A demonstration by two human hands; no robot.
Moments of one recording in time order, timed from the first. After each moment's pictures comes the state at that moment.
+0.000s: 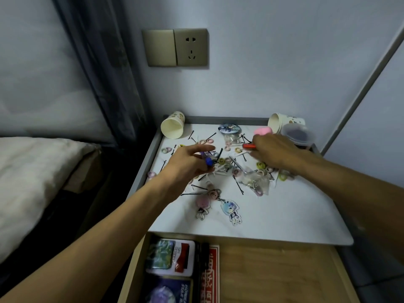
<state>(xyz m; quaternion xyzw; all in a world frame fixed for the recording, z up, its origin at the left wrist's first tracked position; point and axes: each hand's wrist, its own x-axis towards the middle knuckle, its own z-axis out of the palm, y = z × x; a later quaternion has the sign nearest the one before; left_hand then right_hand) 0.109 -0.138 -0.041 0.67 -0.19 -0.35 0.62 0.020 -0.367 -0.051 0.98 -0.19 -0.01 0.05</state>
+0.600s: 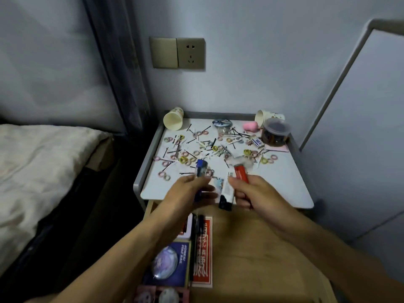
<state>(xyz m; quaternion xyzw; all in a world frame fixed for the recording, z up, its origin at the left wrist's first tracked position) -0.013 -0.053 -0.019 0.65 -0.12 -0.38 0.65 -0.119 -0.187 -0.022 0.70 -0.22 0.07 -0.68</state>
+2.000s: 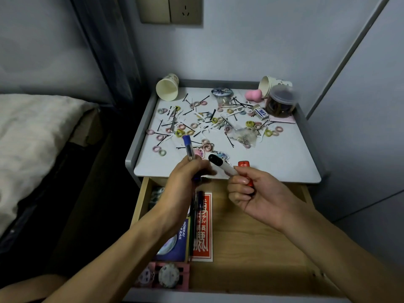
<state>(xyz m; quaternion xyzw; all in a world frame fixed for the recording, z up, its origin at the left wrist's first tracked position) -0.017 -0.049 -0.063 0.59 -0.15 -0.35 0.71 -0.113 -0.186 -0.075 0.21 -0.29 0.01 -0.93</state>
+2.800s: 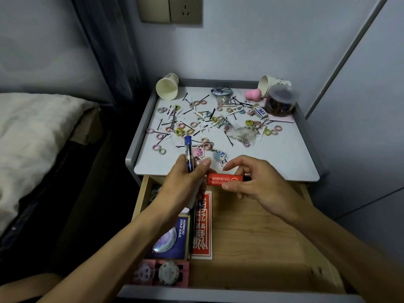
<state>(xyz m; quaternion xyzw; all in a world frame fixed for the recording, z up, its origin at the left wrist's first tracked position) -0.017 -0.043 -0.060 0.71 -0.19 -0.33 0.59 -0.128 -0.193 -0.059 0.80 -0.22 0.05 -0.56</state>
